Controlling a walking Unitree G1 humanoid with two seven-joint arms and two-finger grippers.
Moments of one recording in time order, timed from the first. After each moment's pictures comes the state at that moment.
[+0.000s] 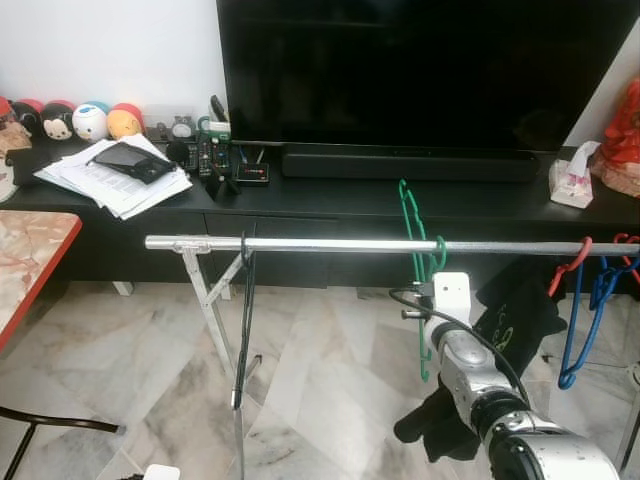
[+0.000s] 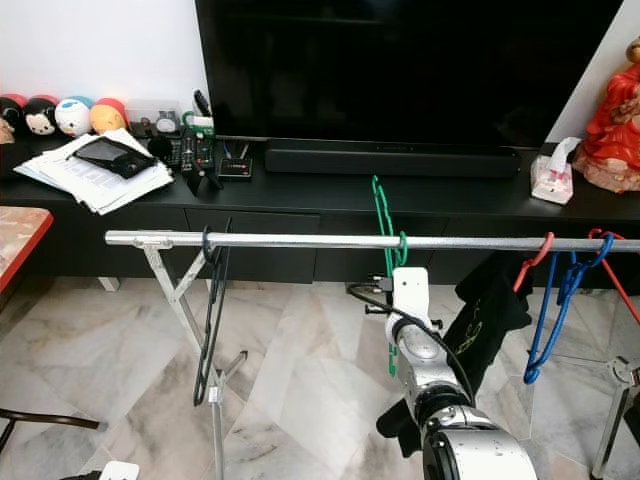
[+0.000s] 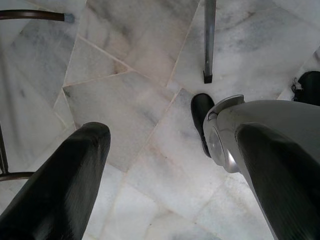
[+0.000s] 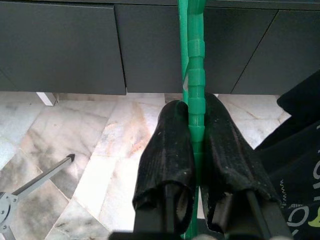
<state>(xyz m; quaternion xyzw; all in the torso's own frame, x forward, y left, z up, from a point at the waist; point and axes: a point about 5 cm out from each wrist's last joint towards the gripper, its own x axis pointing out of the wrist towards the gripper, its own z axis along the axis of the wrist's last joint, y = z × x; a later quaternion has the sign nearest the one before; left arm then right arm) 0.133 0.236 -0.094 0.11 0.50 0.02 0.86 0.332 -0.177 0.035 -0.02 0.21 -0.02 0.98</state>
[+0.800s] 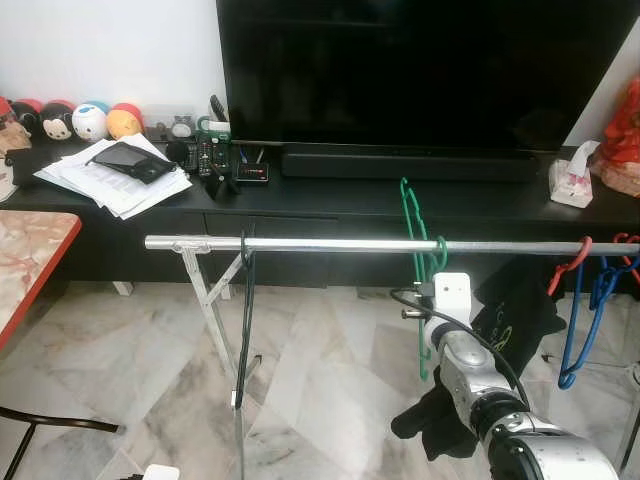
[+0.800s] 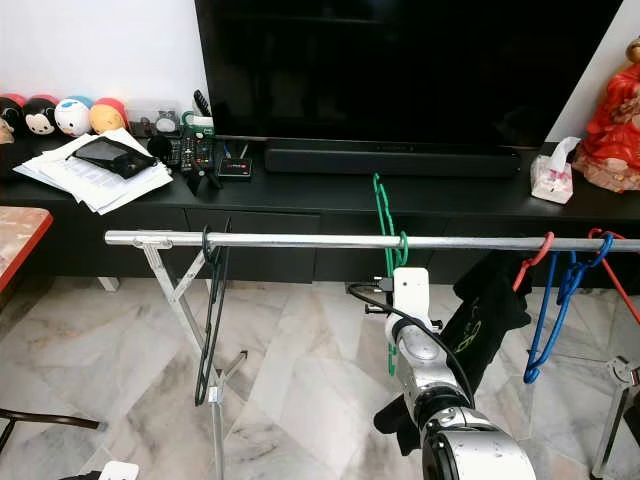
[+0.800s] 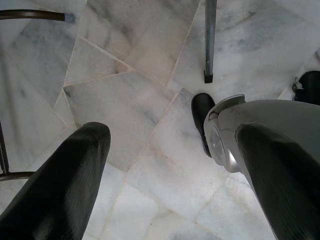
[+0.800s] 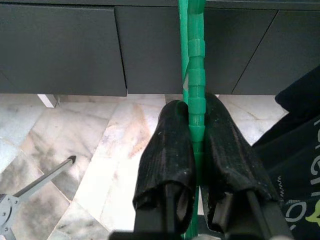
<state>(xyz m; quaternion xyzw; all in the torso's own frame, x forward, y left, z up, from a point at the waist) 0.133 0.237 -0.094 0.11 0.50 0.02 0.86 0.331 -0.176 0.034 -0.01 0.21 -0.02 0.98</state>
